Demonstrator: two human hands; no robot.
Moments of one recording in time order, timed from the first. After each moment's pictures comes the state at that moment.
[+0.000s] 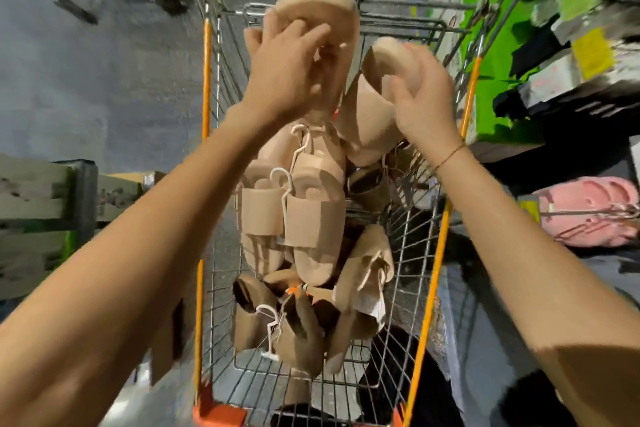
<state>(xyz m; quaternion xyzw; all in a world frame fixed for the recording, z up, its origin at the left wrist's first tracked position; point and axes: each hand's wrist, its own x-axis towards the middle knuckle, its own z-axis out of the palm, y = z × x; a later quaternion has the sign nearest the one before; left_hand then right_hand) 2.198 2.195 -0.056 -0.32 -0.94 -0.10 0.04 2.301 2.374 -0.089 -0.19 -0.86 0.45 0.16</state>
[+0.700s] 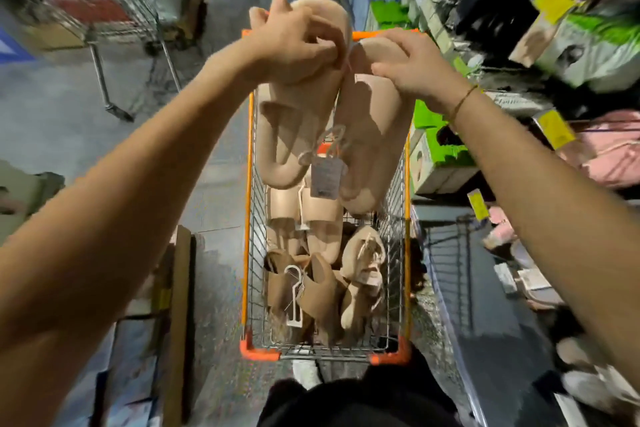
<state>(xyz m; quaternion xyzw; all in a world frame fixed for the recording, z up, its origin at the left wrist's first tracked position) 2.326 2.116 0.193 -0.43 -0.89 -0.13 0.00 2.415 2.319 0.135 -0.11 -0.88 0.45 0.12</state>
